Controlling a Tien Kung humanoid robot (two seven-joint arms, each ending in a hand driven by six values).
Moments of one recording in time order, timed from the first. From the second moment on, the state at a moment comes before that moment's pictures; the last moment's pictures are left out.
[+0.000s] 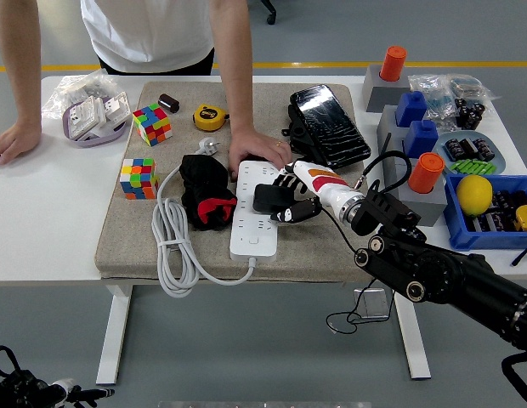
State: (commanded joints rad) left arm -0.34 0.24 -0.08 -0.43 0.68 0.06 0.28; right arm 0.82 0.00 0.38 0.75 -1.45 -0.30 0.01
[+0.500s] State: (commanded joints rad) left arm -0.34 0.25 -0.08 -0.43 0.69 0.06 0.28; right arm 0.83 0.00 0.33 0.72 -1.45 -0.34 0.05
